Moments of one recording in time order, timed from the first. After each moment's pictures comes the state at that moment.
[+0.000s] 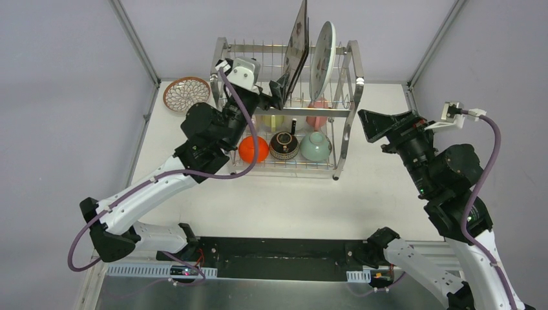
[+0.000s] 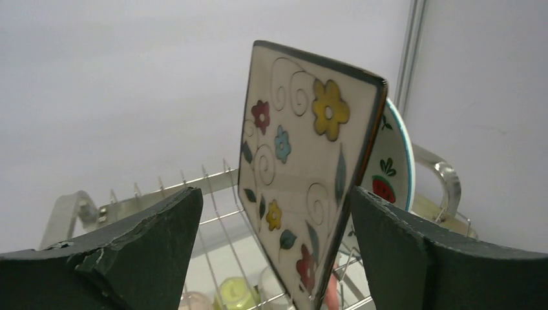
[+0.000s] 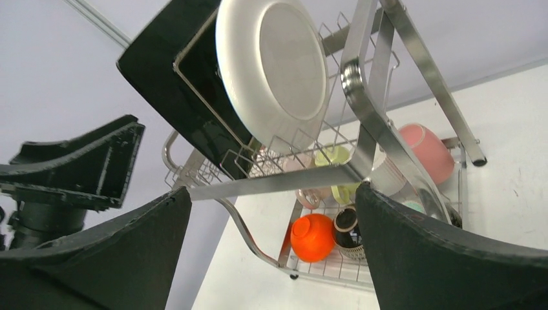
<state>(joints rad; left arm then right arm) -0.95 1.24 1.35 0.42 -0.44 0.24 0.58 0.67 1.24 -0.45 0.25 0.67</state>
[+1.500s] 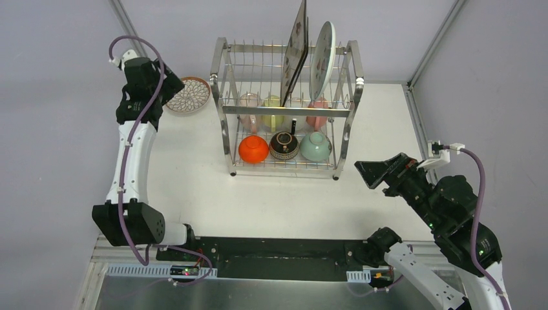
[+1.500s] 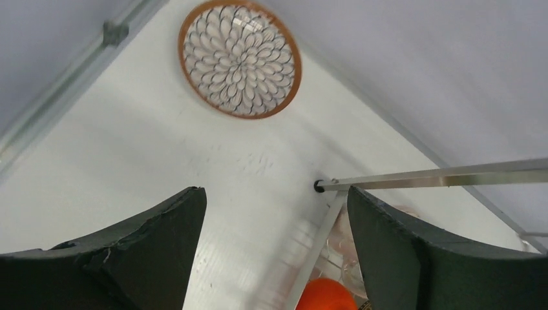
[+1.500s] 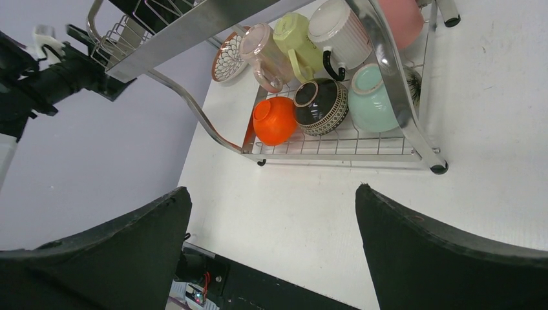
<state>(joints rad) 0.06 1.37 1.52 -0.48 -0.17 -0.51 0.58 0.42 1.09 -0.86 0.11 0.72</state>
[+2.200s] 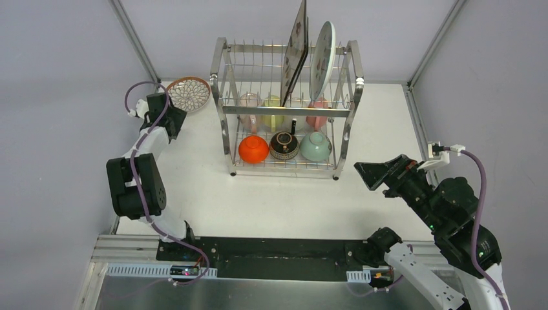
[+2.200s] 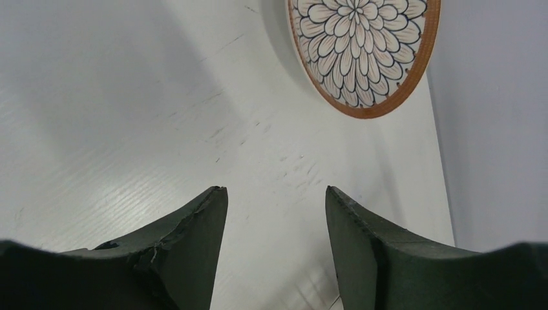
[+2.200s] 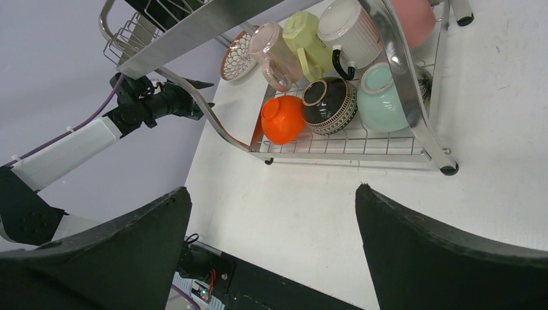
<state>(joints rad) 0.18 1.61 1.08 -0.11 -0.13 -0.99 0.58 0.41 1.08 -0.84 0.08 0.73</state>
